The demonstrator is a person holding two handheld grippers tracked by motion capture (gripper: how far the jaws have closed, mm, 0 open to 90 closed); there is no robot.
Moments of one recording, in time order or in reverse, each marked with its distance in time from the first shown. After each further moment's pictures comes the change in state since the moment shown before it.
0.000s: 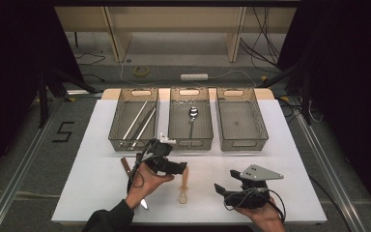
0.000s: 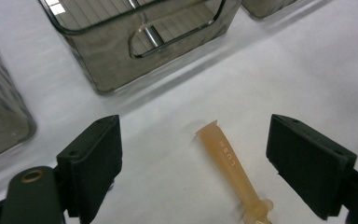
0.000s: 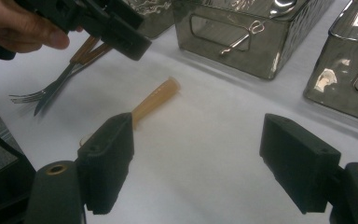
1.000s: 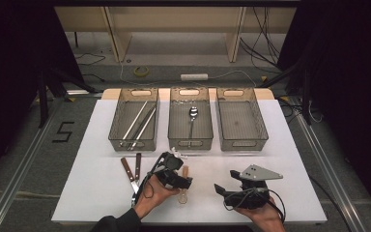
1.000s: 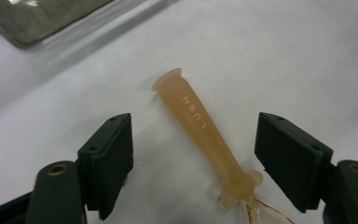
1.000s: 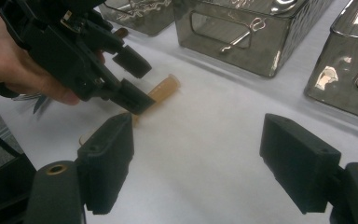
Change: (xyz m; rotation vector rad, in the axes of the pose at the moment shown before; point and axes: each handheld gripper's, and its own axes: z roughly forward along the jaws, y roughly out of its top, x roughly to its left) left arm -0.026 -0.022 0.030 0.120 -0.007 0.090; right arm 0.000 0.000 0.000 0.009 -0.001 -0.002
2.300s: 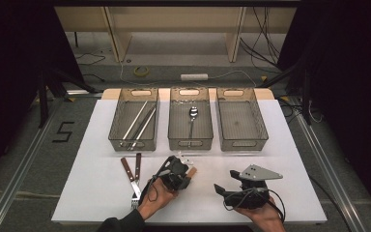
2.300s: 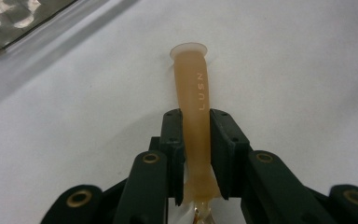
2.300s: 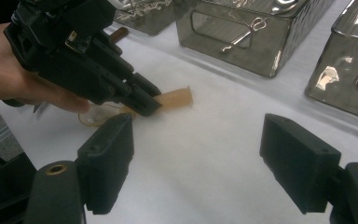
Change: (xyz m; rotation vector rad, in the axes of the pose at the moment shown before) left arm -0.011 -0.003 0.009 0.004 0.000 0.078; right arm 0.000 0.000 0.000 0.003 0.003 -0.002
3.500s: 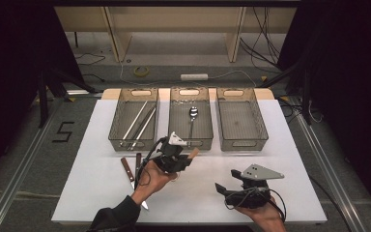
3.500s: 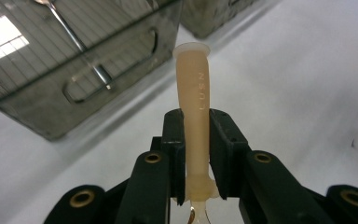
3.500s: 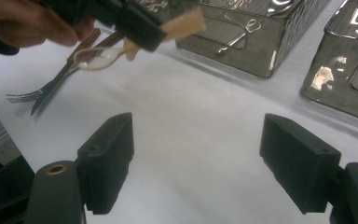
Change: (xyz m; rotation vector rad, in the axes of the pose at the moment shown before) left arm 0.029 0.039 -0.048 -0.202 -0.092 -0.026; right arm -0.003 0.000 -0.001 -0.006 -0.007 0.010
